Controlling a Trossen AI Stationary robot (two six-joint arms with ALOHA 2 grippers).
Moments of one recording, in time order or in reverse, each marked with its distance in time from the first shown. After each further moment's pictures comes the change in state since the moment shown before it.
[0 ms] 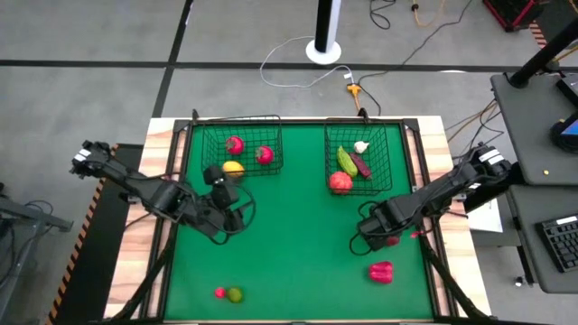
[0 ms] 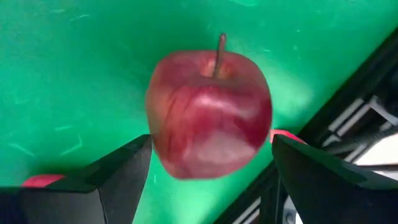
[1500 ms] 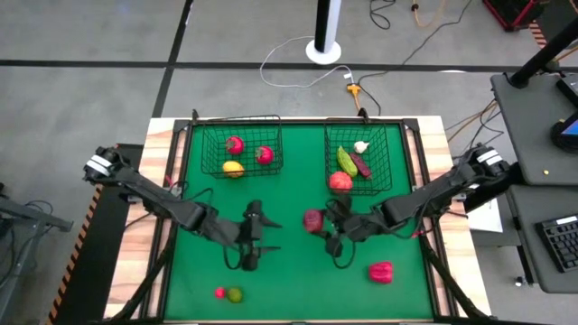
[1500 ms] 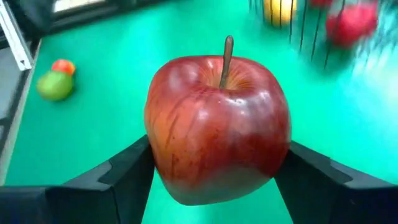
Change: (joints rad) left arm -0.004 0.199 -0.307 0.969 0.441 0.289; right arm -0.002 0.013 0.017 1.119 0.683 -0.911
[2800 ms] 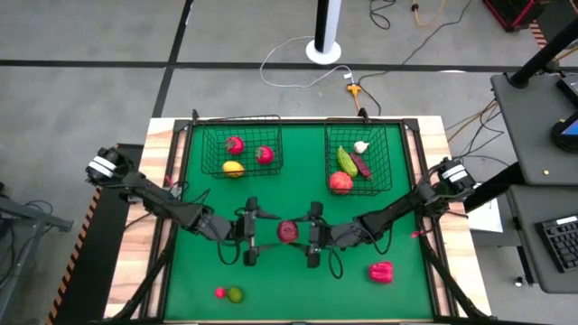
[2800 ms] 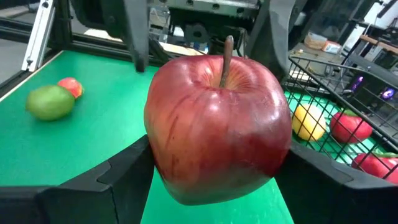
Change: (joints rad) left arm 0.009 0.028 -0.199 0.427 -0.066 0.120; right arm -0.007 0.344 0.009 0.737 0.026 -0.628
